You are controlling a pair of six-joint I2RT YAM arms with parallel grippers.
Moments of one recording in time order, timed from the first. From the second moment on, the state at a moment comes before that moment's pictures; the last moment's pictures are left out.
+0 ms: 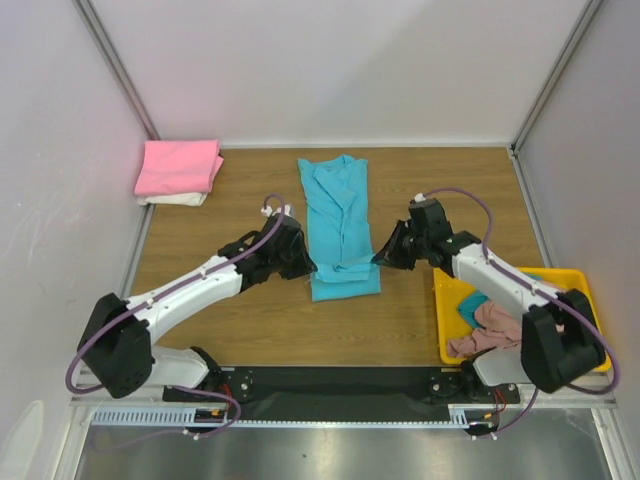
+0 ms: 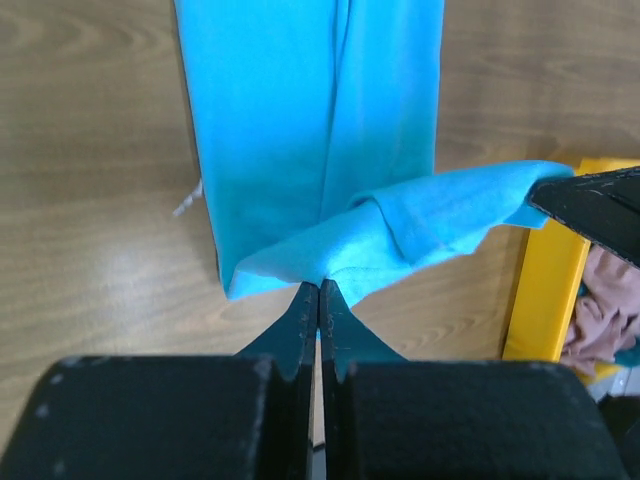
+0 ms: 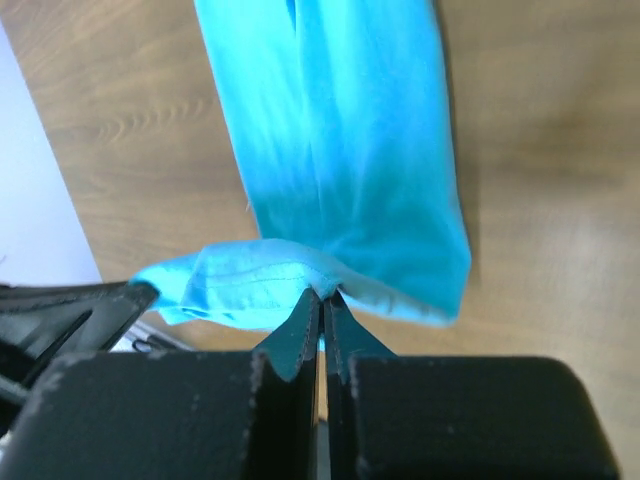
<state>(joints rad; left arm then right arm) -0.71 1.31 0.89 -0.40 -0.04 -0.88 0.46 1.35 0.86 -0.34 -0.28 0.85</state>
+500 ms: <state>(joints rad) -0.59 1.51 1.03 -0.36 -0.02 -0.80 0.38 1.65 1.12 -0.28 -0.41 0.73</state>
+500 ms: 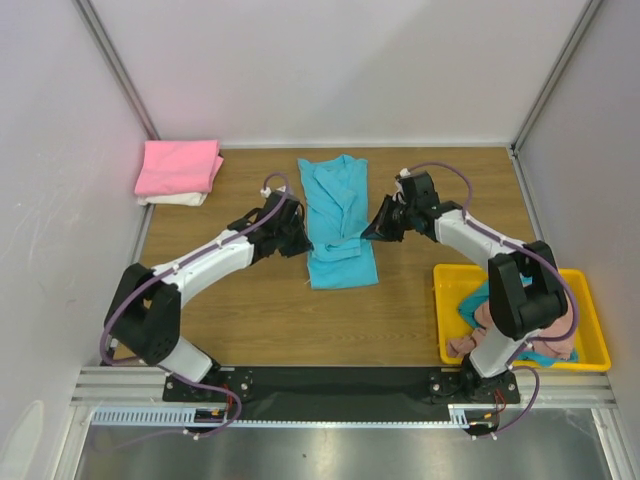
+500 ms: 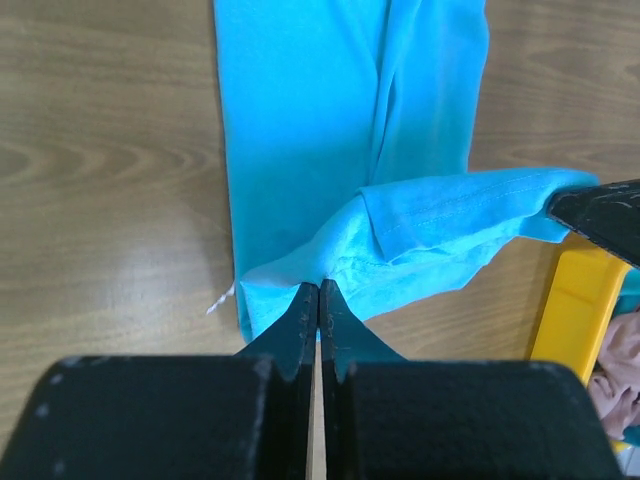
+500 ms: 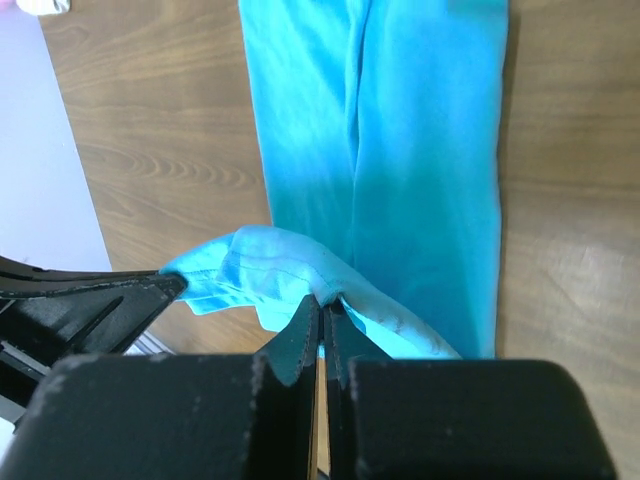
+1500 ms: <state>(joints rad) -0.43 1.93 1.33 -0.31 0.08 -0.72 0.29 2.12 1.52 -0.33 -0.49 0.63</state>
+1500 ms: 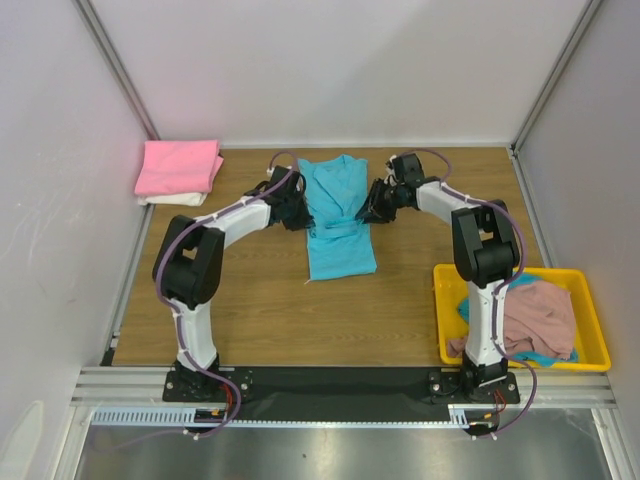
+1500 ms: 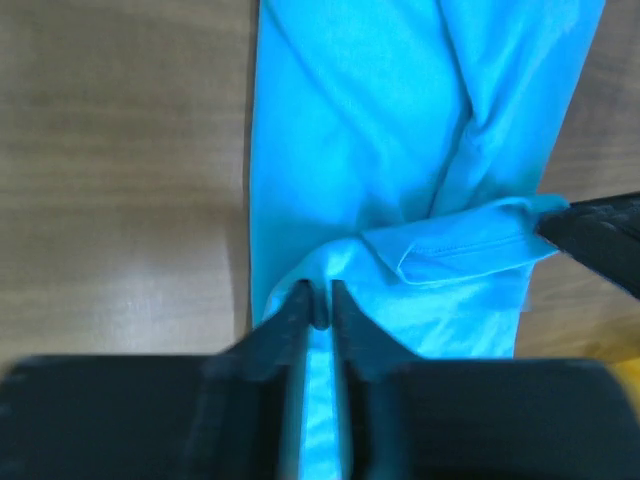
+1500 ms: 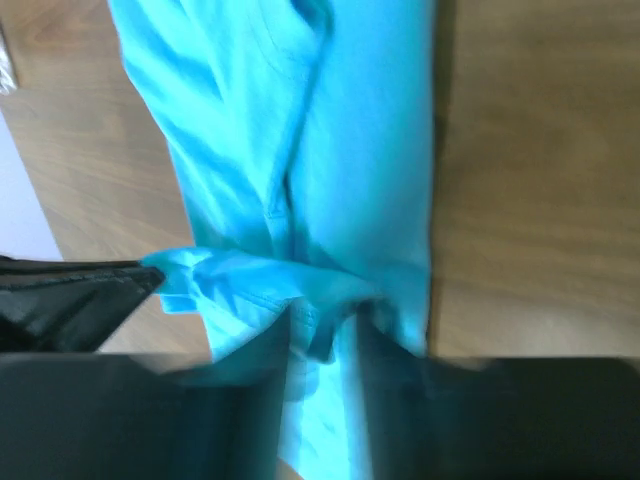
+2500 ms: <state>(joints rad) -0.41 1.72 1.14 -0.01 0.25 -0.67 0.30 1.94 1.37 -0.11 -0.58 0.66</state>
